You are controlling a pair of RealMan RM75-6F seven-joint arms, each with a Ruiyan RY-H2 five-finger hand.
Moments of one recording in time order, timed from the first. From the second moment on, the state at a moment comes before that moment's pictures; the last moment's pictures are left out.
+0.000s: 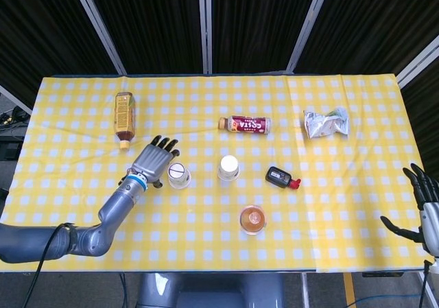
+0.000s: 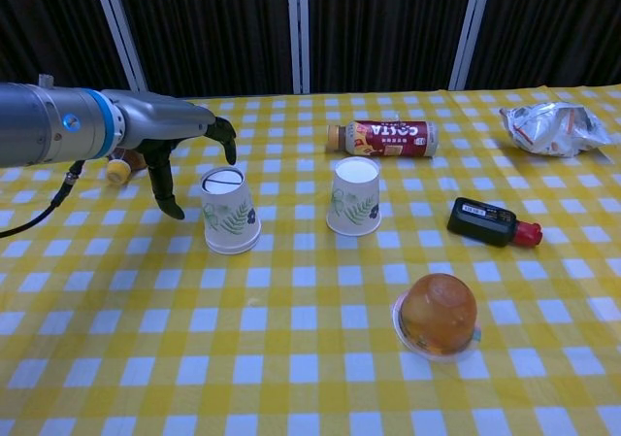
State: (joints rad) left arm -1.10 -1.43 -0.05 -1.62 0.54 0.89 0.74; right arm 0.05 -1.06 0.10 -1.55 -1.52 1.54 0.33
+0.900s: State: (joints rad) left arm -1.09 -1.45 -0.11 -1.63 0.66 0.98 0.67; right arm 0.05 -1.06 0.09 -1.56 -1.52 1.55 0.34
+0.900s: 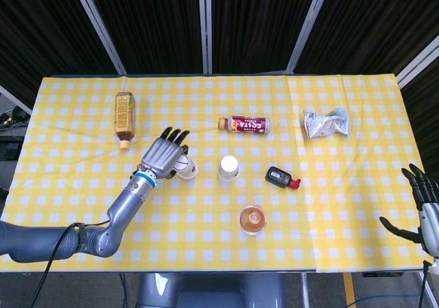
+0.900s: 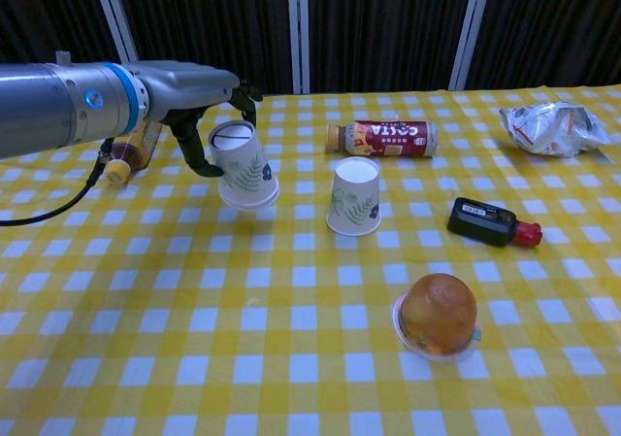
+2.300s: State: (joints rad) left arm -1.37 -1.62 -0.24 -1.44 0.42 0.85 0.75; right arm 0.06 -1.05 0.12 -1.52 -1.48 1.52 0.44
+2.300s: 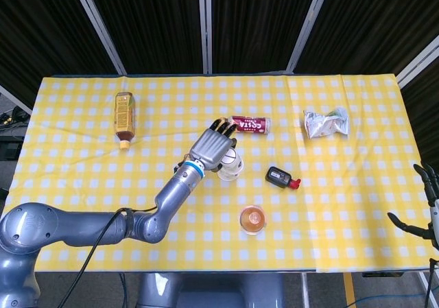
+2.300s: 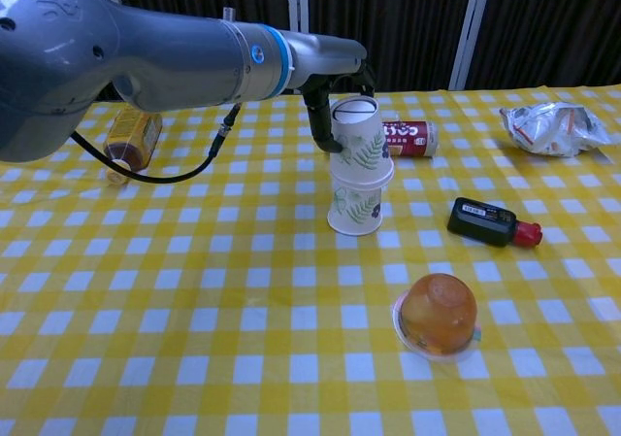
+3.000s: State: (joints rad) left arm -1.33 -1.56 -0.20 -1.56 0.46 0.94 0.72; right arm 0.06 -1.05 0.11 -1.52 -1.48 1.51 0.42
